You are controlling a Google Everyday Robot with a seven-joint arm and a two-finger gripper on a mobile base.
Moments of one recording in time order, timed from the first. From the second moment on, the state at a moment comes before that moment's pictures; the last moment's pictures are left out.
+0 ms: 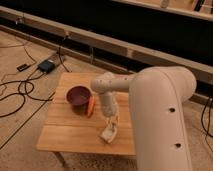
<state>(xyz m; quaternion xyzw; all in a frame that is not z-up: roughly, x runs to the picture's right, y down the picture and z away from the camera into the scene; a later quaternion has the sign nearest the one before) 0.037 0.224 0.793 -0.40 0.40 0.44 0.70</state>
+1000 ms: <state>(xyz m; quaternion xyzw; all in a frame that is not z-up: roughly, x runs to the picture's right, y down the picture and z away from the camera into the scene) -0.077 0.222 0.822 -0.43 0.32 0.41 0.73</state>
